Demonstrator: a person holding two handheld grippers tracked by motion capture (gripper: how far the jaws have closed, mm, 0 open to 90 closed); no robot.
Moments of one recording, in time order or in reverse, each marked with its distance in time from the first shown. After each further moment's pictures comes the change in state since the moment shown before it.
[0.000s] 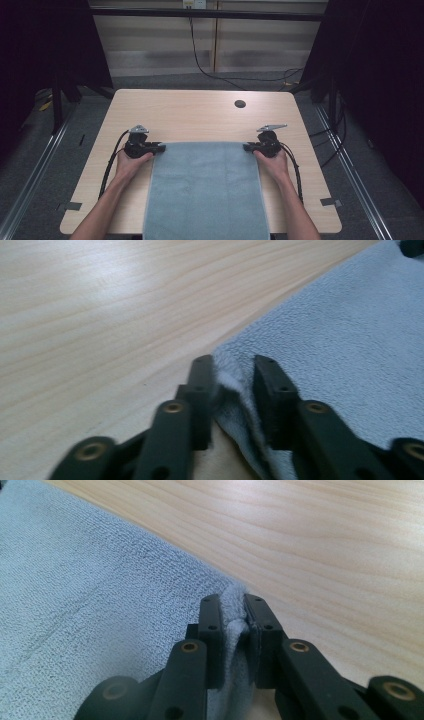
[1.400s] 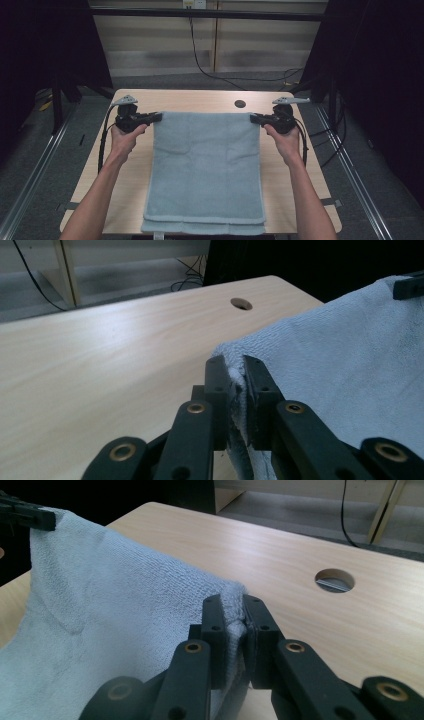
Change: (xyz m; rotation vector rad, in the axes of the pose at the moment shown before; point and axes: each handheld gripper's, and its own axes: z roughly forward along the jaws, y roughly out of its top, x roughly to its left) left arm -0.004 0.094 -0.054 -0.240 -0.004 0.006; right arm 0.006 0.079 -0.078 -0.241 0.029 -0.026
